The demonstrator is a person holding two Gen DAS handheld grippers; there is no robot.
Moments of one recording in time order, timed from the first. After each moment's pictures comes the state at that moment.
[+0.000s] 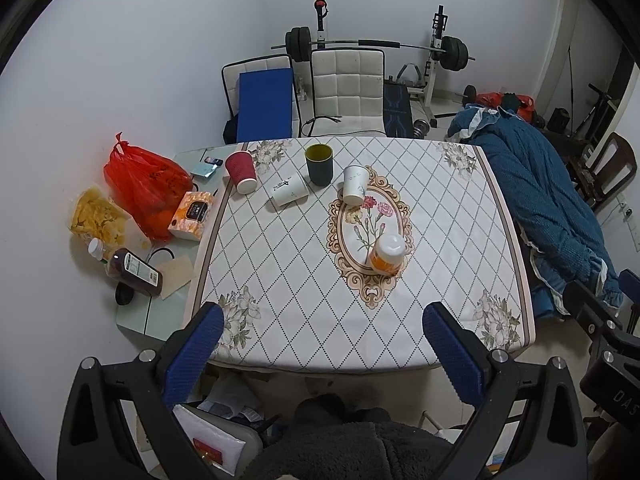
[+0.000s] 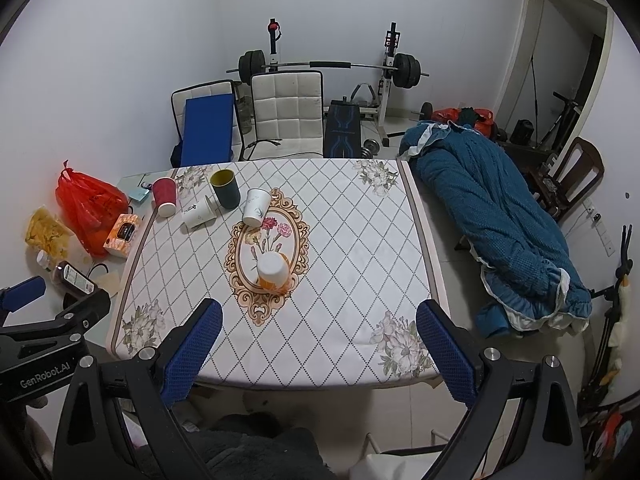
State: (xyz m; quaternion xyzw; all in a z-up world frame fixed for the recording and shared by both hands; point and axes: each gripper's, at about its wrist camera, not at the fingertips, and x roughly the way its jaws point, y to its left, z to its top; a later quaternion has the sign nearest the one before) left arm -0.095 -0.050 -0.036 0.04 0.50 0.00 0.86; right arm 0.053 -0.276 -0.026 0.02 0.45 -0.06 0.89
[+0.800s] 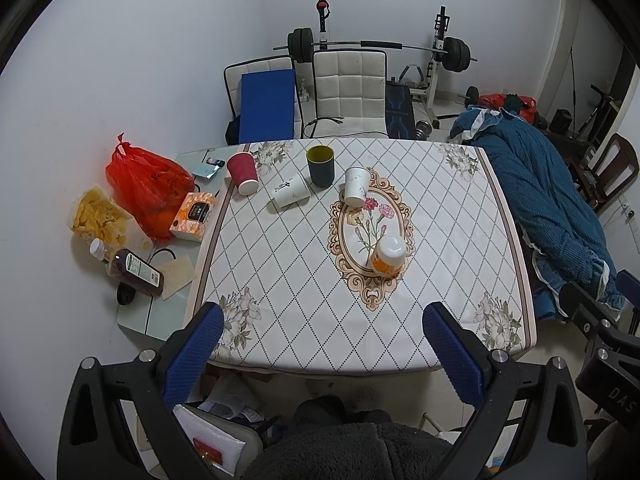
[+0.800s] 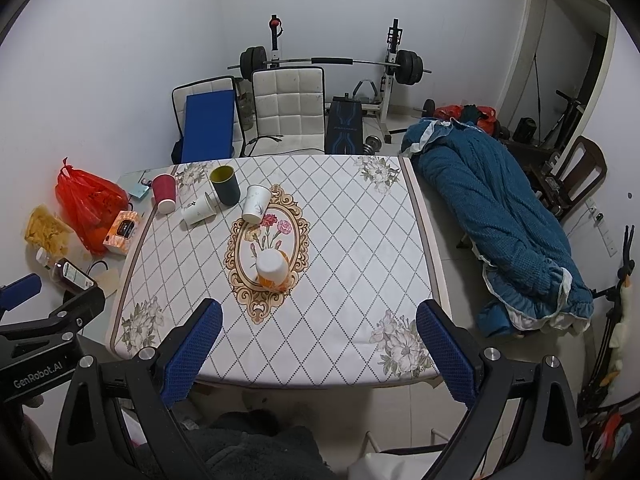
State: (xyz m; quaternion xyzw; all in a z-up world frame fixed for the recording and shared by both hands) left arm -0.095 -0.051 -0.036 0.04 0.50 0.00 0.86; right arm 0.049 -0.284 -0.030 0.03 0.45 -0.05 0.89
